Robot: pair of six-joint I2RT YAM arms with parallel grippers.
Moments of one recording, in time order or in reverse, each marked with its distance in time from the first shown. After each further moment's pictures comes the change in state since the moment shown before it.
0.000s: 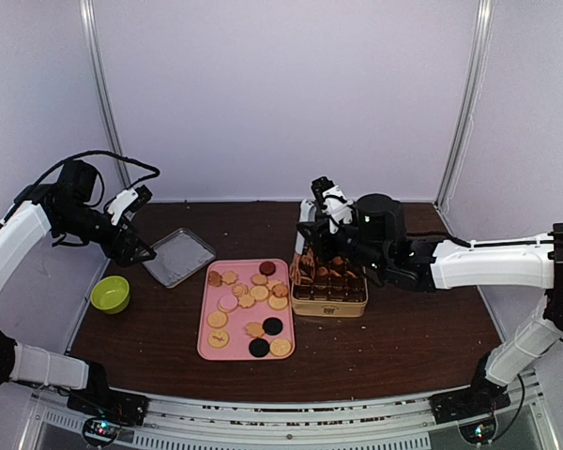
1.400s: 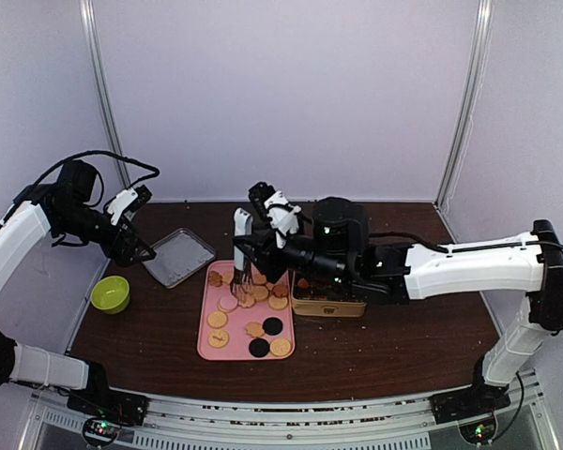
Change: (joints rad) left arm 0.000 -0.004 0.000 0.000 -0.001 0.000; right arm 0.241 0.130 0.229 -0.005 -0.068 -0.008
